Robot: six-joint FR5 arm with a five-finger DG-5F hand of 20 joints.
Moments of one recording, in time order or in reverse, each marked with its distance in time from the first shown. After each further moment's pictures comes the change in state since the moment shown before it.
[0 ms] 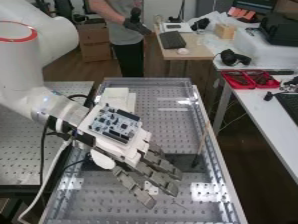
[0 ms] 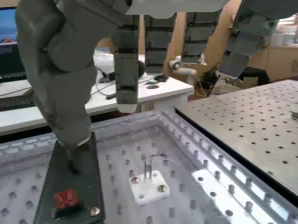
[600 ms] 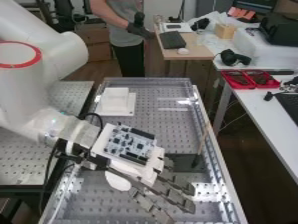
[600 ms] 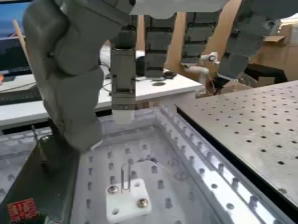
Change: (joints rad) arm -0.072 -0.113 0.122 -0.011 -0.135 -0.044
